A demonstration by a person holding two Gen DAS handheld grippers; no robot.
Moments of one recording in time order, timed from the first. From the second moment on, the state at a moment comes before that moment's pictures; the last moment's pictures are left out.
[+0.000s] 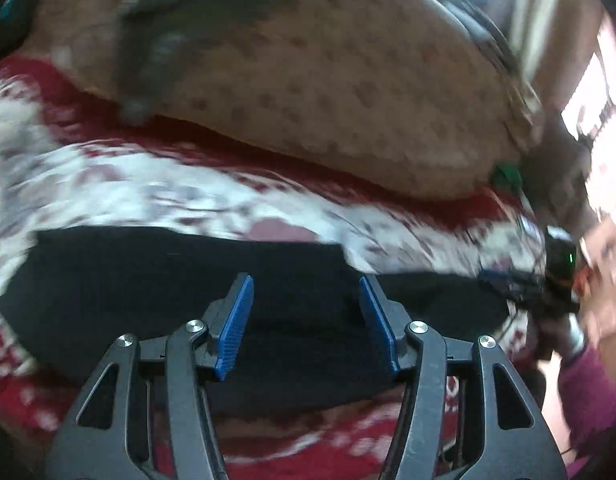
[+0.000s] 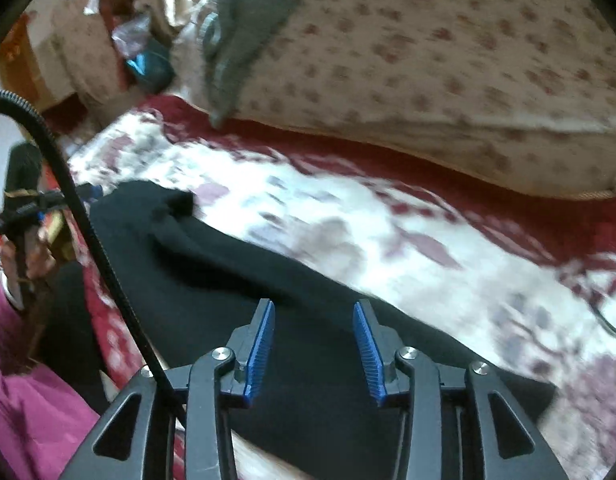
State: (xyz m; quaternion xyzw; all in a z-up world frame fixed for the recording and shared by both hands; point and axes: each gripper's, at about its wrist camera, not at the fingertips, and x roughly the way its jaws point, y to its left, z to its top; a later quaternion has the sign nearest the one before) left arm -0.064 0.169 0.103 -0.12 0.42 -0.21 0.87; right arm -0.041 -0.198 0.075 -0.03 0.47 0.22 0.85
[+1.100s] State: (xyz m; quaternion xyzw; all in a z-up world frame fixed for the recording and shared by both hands) left arm -0.003 0.015 0.058 0.25 0.50 -0.39 0.73; right arm -0.020 -0.184 0.041 -0.28 0.52 0.34 0.73
